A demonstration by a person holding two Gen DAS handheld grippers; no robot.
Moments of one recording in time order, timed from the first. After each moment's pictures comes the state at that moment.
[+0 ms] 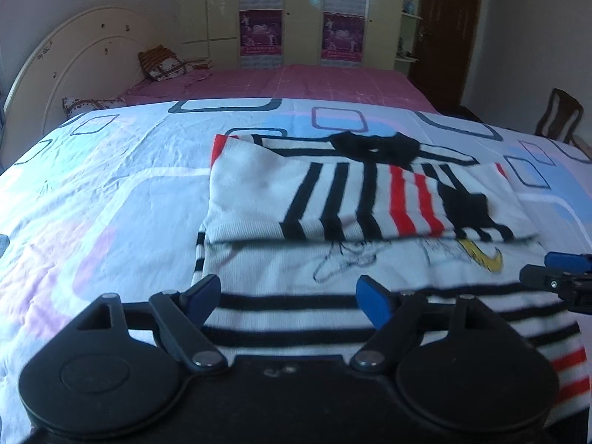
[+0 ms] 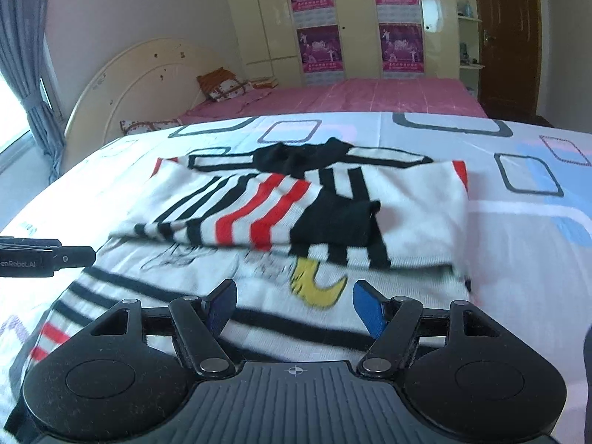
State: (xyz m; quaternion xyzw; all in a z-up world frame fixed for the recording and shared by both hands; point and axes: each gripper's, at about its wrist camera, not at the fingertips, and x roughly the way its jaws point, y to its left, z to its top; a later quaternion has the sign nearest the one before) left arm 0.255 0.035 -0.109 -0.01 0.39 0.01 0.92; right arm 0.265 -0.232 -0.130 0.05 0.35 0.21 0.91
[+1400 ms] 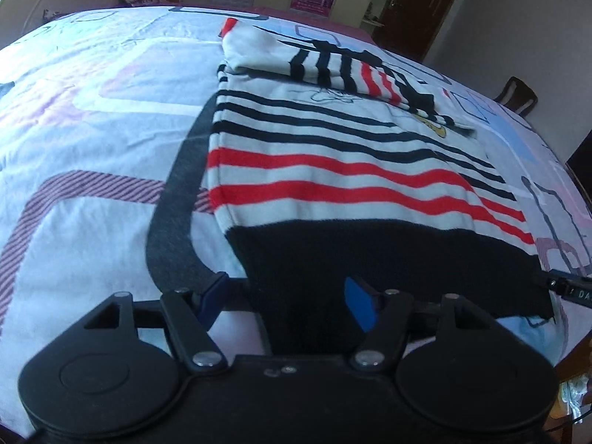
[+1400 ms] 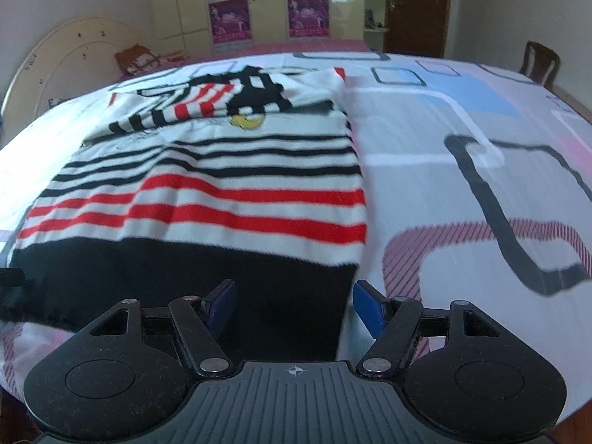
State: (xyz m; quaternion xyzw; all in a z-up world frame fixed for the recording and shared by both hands) left arm 0.104 0.096 -0.165 -0.10 0.46 -0.08 0.88; right arm 0.069 -0.257 -0.156 0.05 0.42 0.04 0.91
